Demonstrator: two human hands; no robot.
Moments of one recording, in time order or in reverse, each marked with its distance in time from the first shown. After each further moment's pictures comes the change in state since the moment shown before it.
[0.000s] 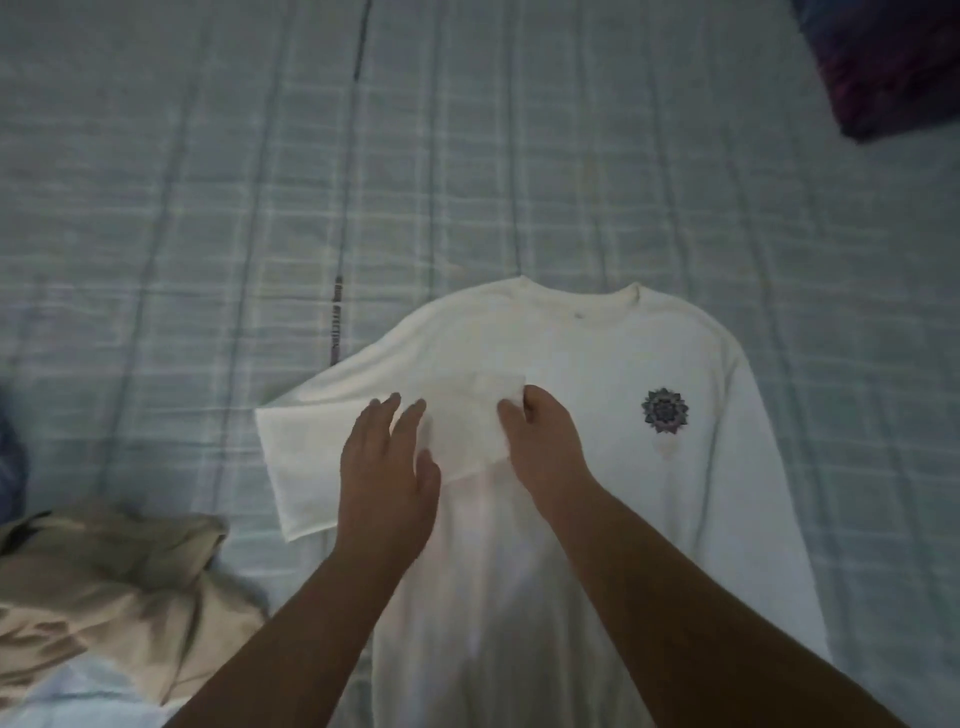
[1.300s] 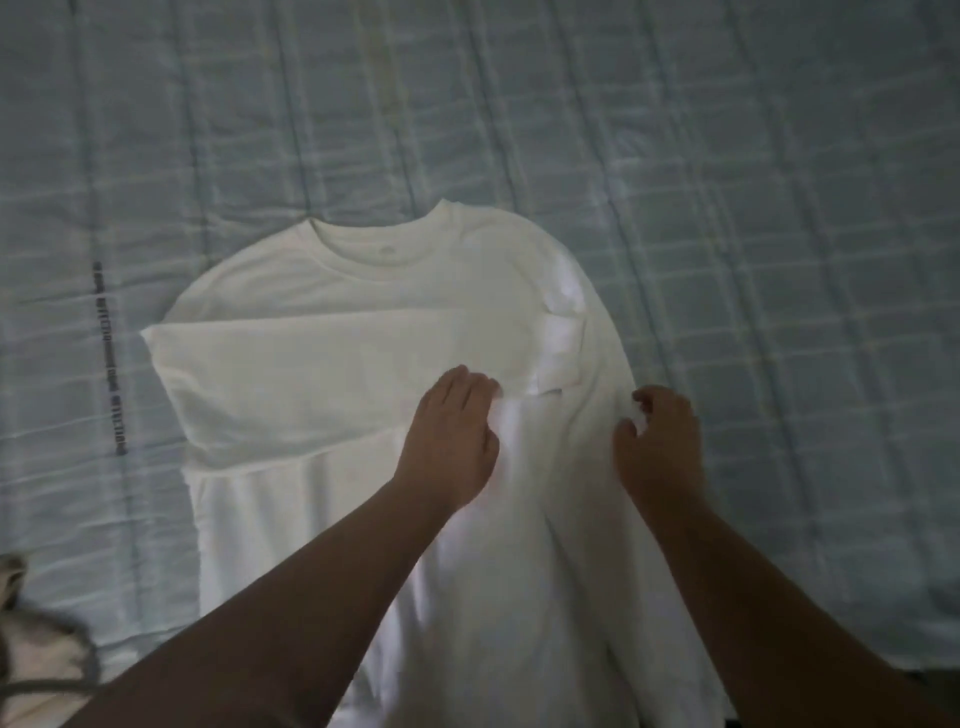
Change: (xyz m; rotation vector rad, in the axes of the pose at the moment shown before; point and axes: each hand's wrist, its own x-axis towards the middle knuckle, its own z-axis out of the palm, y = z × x) left_hand 0.007 0.179 0.190 0.122 -0.424 0.446; right_hand 0.000 0.254 -0.226 -0.278 0.446 0.143
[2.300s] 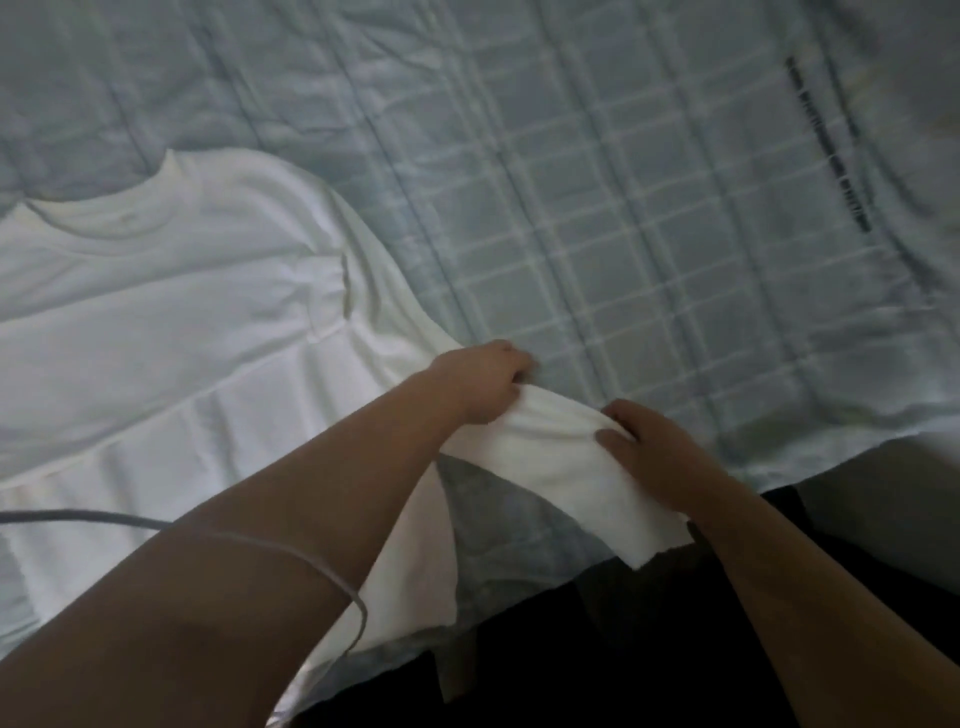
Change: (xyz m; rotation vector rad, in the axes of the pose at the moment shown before) left_hand 0.092 0.240 0.080 0.001 -0.757 0.167; right_hand -0.029 0.193 -0.187 -0.053 -0.612 0.091
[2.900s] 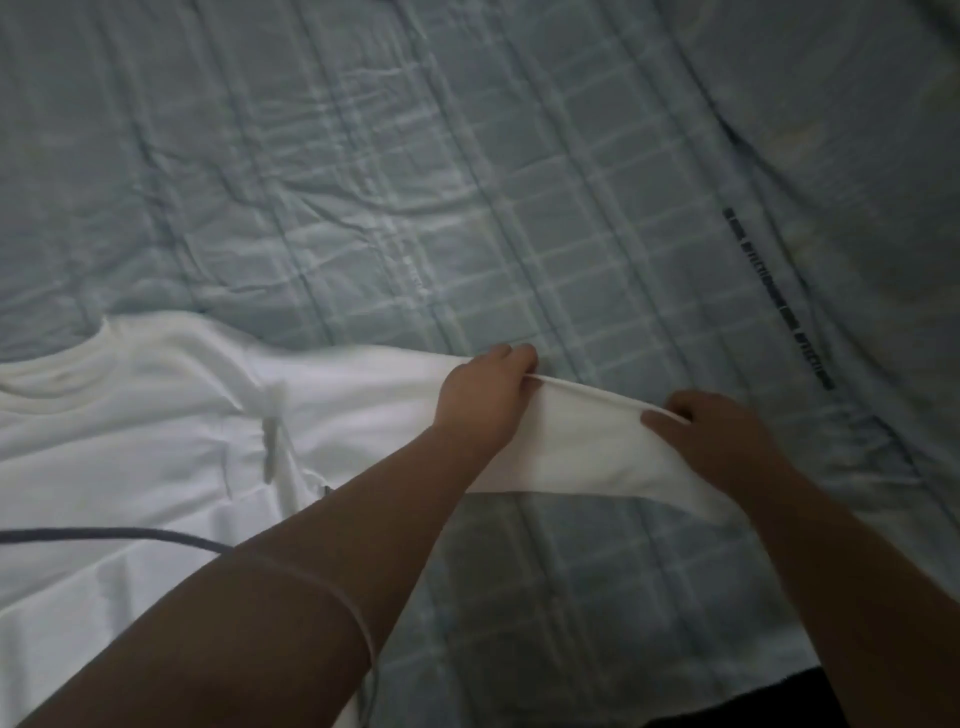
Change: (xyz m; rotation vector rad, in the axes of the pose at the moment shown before) left_hand 0.146 0.061 -0.093 -0.075 0.549 -0.138; right_hand 0.155 0.077 -0.184 -0.120 0.265 0.021
